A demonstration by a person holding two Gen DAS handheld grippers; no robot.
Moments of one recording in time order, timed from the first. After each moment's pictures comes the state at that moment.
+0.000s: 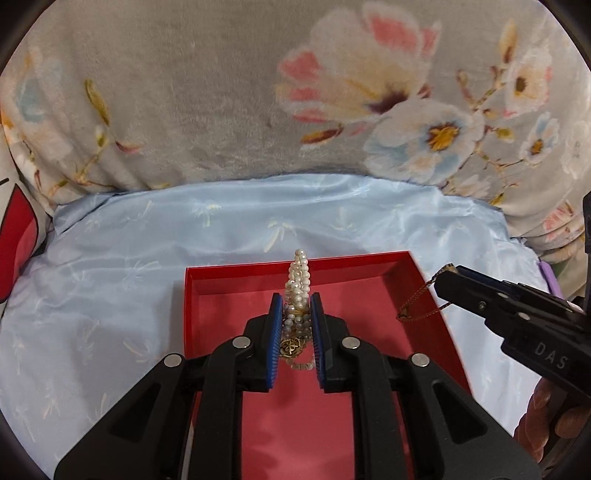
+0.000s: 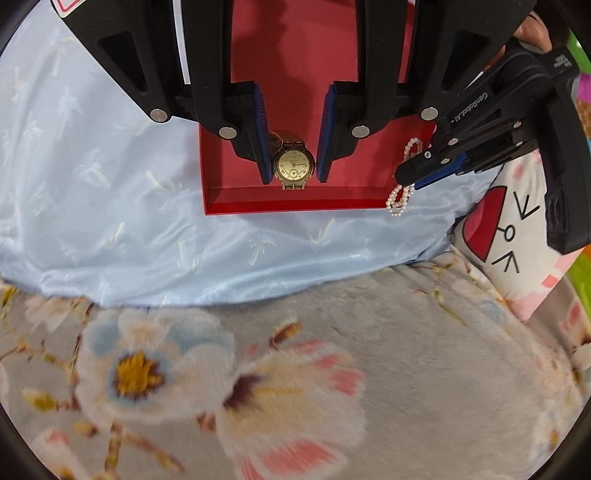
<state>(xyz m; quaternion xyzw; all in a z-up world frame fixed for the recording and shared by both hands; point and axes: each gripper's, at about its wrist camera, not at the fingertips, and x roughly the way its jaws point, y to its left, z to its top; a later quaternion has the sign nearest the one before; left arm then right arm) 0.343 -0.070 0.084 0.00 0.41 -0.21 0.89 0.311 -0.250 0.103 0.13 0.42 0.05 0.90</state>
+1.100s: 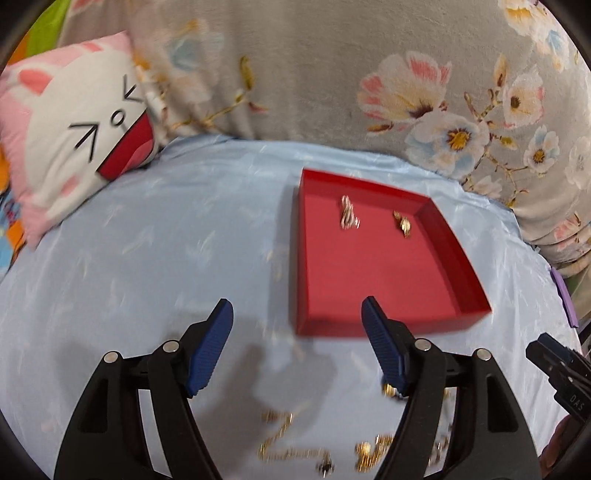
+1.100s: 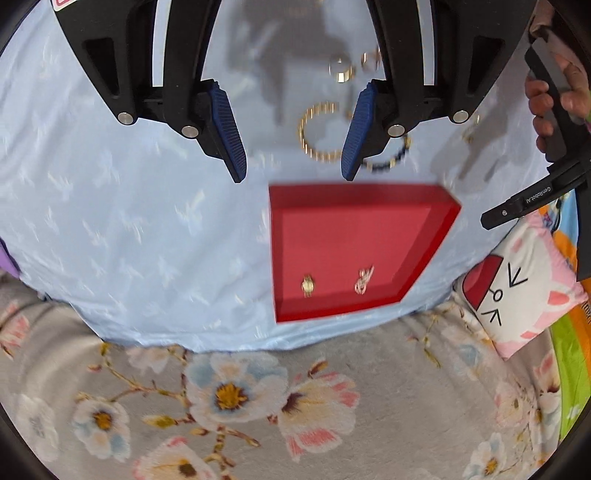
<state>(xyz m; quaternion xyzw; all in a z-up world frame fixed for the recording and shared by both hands) 0.143 0.039 0.072 -0.06 0.38 -0.10 0.92 0.053 -0.238 0.086 0.10 0.39 -0.02 0.91</state>
